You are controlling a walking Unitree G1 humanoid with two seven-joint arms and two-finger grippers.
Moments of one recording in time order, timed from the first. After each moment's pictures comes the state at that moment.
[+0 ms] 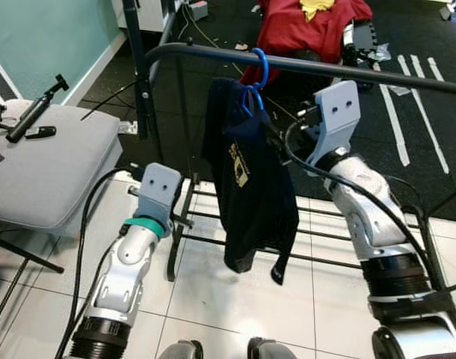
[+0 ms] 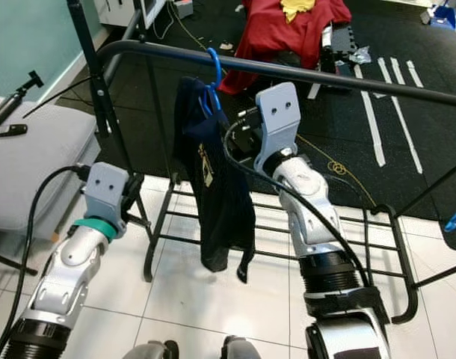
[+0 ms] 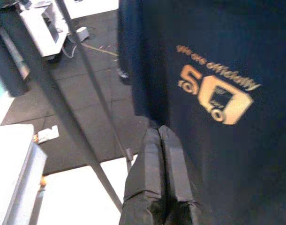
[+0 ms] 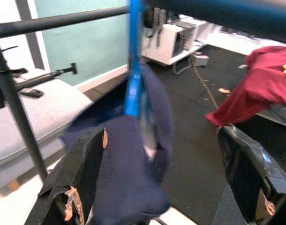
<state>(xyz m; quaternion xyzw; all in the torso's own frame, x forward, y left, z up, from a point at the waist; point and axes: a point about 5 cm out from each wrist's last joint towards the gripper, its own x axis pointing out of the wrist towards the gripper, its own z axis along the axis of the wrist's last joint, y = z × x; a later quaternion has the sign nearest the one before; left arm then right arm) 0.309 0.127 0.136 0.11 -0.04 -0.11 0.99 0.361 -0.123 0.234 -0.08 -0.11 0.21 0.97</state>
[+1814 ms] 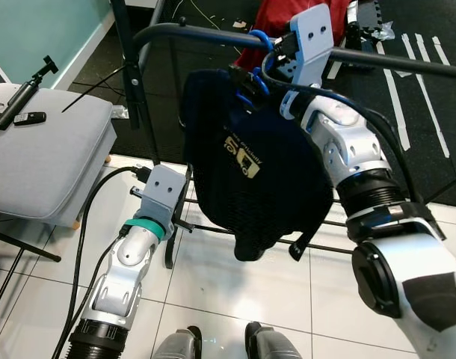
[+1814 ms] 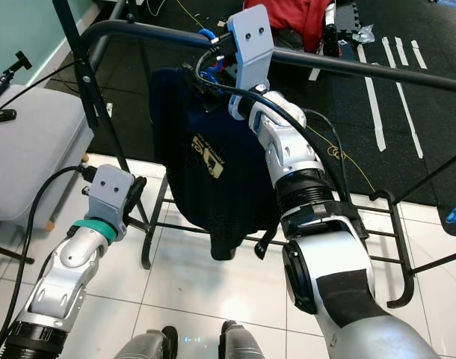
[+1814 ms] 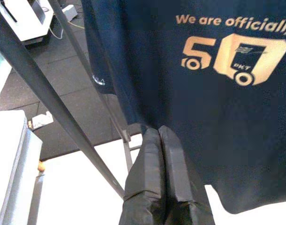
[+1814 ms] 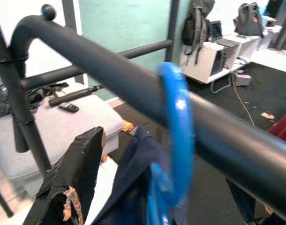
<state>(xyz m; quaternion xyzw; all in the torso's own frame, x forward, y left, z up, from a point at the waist) 0.305 0.134 0.136 0.15 -0.02 -0.11 0.98 0.400 -0.091 0.301 -0.08 -0.16 0.32 0.93</state>
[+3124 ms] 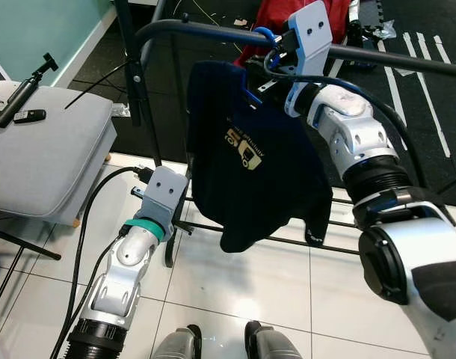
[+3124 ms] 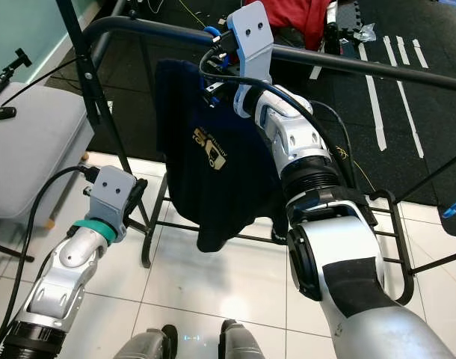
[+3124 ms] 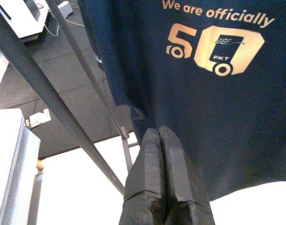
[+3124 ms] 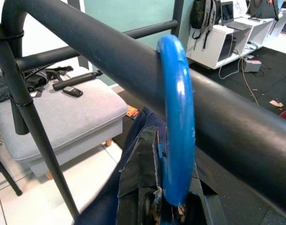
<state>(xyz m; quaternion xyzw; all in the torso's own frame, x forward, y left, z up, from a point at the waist) 0.305 0.135 0.135 0.15 -0.02 -0.12 0.98 0.409 -0.102 0.301 -0.08 -0.12 0.32 0.94</state>
